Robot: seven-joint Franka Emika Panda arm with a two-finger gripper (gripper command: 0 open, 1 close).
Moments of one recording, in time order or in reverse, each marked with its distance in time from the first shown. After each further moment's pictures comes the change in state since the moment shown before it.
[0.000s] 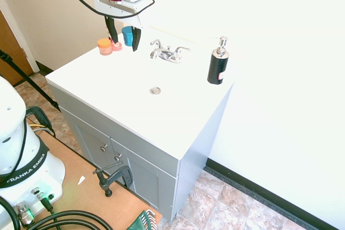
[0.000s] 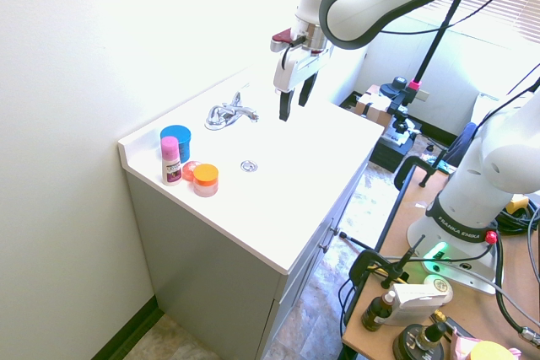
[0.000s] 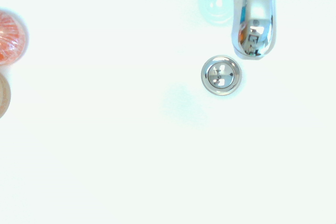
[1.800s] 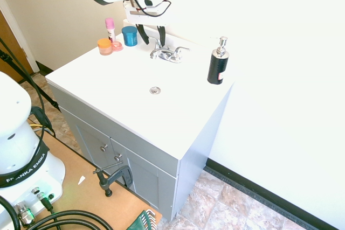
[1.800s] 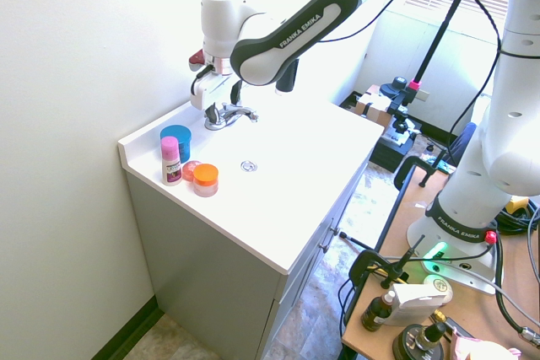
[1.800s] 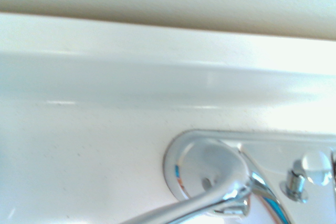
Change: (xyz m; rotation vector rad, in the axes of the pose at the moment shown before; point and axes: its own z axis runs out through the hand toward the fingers) arm 0.078 -0.174 0.095 -0.080 0.255 -0.020
